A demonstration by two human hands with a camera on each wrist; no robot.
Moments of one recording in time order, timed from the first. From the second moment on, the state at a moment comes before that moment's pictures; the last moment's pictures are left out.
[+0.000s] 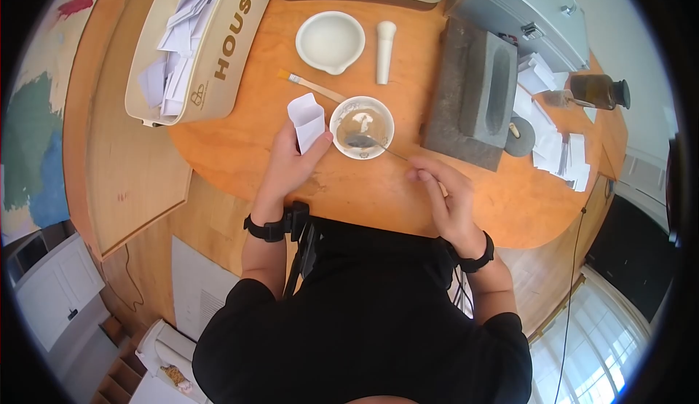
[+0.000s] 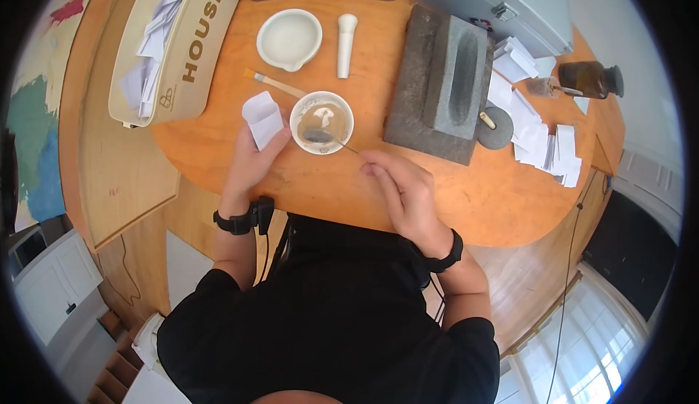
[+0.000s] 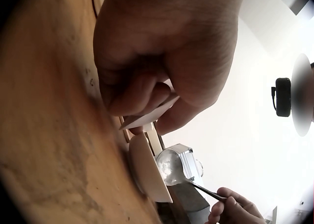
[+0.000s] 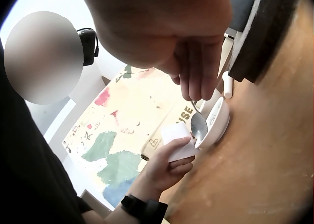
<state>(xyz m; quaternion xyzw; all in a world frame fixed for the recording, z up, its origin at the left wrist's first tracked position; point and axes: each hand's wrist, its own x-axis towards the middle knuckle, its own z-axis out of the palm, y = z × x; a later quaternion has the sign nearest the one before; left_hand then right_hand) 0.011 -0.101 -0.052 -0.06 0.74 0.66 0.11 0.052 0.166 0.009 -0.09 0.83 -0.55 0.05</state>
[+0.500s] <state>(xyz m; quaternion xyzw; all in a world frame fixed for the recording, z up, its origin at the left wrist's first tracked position) 0.012 -0.103 -0.048 -0.05 0.73 0.67 0.13 0.050 0.155 0.003 -0.07 0.82 -0.56 0.04</state>
